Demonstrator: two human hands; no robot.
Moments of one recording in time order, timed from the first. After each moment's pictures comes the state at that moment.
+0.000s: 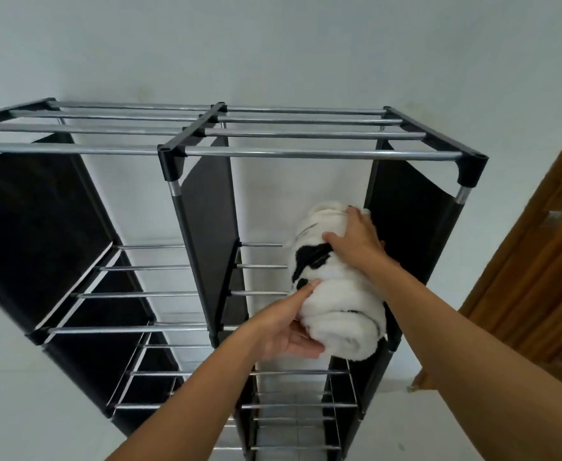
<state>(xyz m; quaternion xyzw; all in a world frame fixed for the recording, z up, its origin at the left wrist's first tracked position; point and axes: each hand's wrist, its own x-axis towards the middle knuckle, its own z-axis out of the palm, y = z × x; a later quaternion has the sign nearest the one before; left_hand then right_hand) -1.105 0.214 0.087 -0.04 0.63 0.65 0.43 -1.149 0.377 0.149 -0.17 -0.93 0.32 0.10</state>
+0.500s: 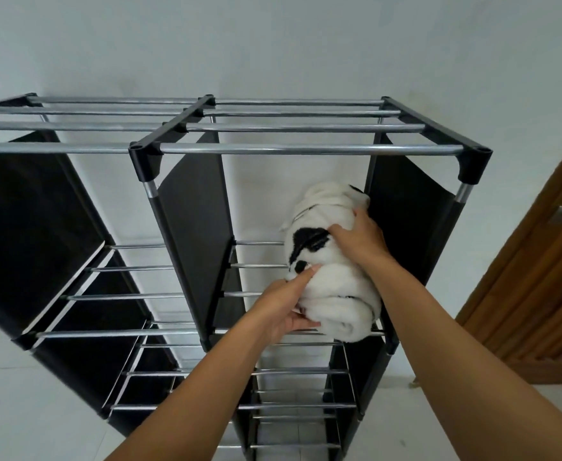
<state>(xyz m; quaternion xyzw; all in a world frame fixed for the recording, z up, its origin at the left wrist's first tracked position) -1.115 0.239 0.105 -0.05 0.62 0.72 0.31 -1.159 0.395 0.142 -0.19 -0.88 0.41 0.11</state>
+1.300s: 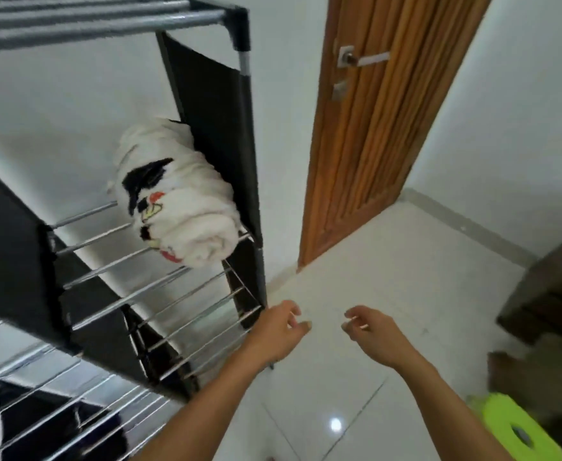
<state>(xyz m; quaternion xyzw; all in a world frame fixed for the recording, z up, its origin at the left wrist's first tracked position) -0.980 0.292 -0.028 0.37 0.82 0.29 0.34 -0.822 0.416 -0.028 -0.45 -0.78 0.44 0.00</state>
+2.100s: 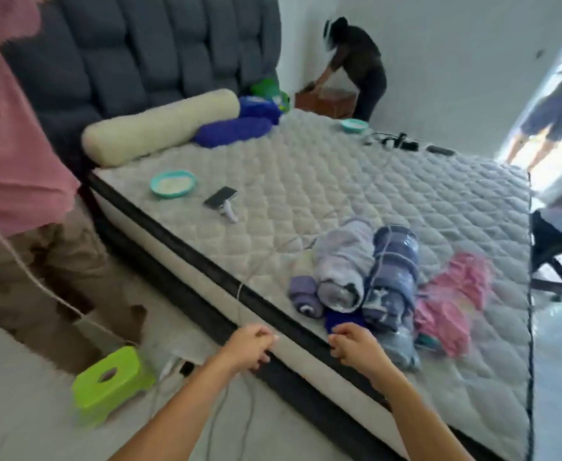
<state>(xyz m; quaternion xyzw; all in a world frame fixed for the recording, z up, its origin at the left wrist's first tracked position) -0.242 0.177 -0.028 0.76 0.31 -0.14 0.56 -0.138 -0.022 -0.048 -0.82 -0.04 0.30 0.48</state>
